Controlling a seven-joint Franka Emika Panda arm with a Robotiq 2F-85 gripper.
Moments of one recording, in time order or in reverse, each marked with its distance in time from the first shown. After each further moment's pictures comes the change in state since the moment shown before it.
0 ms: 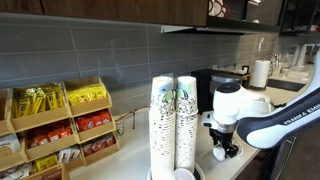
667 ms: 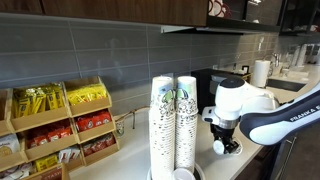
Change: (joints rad) arm 0.004 -0.055 -0.005 -0.006 0.000 -0.014 0.032
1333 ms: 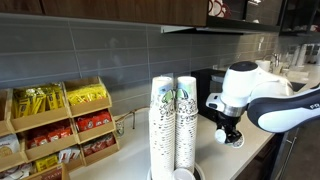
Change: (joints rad) arm 0.013 -0.154 -0.015 0.000 0.030 -0.080 0.055
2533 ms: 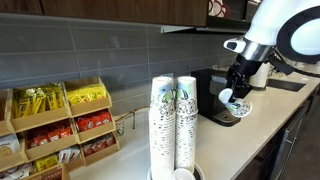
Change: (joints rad) arm 0.010 -0.283 -0.023 0.239 0.207 -0.319 0.072
